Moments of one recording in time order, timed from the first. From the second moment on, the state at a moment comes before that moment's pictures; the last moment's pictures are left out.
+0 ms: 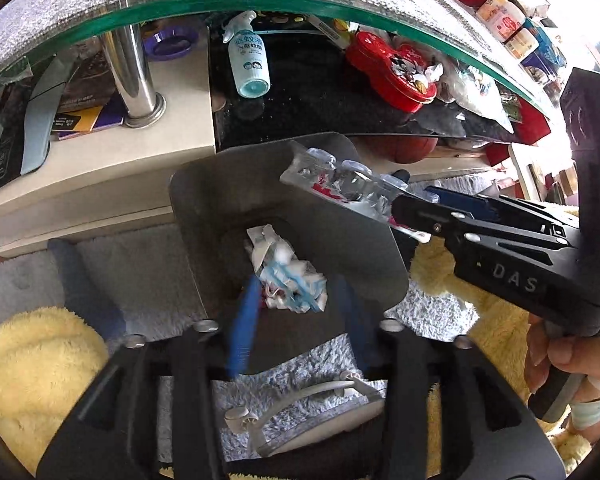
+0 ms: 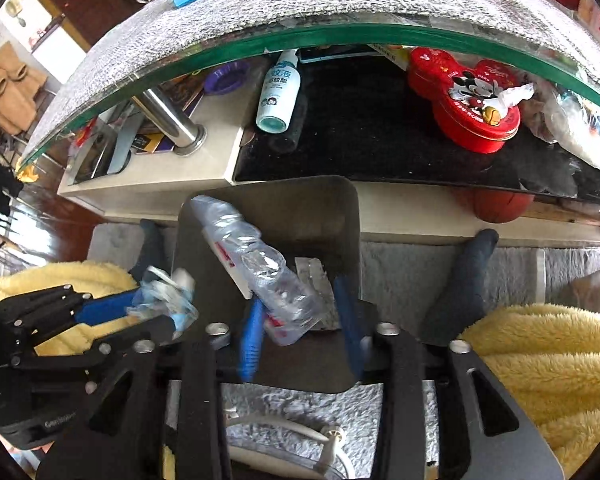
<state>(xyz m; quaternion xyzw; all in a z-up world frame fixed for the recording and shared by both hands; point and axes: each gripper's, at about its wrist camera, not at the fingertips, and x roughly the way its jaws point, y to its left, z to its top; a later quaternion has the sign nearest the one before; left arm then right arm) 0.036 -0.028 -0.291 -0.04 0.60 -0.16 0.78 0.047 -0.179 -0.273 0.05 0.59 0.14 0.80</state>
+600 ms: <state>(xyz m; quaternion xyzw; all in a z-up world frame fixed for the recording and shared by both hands) 0.057 0.001 -0.241 -0.04 0.56 -0.13 0.82 0.077 -0.209 -0.212 0.09 0.53 0.12 0.84</state>
